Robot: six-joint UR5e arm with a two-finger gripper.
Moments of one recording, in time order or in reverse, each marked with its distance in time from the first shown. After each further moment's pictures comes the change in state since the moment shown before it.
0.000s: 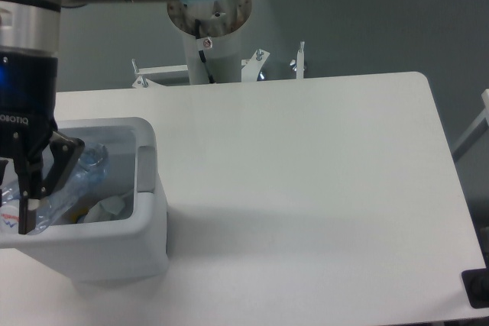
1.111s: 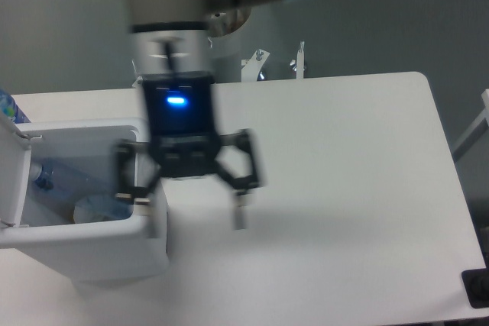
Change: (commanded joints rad) arm 0.379 0.006 -0.058 -0.014 0.066 0.069
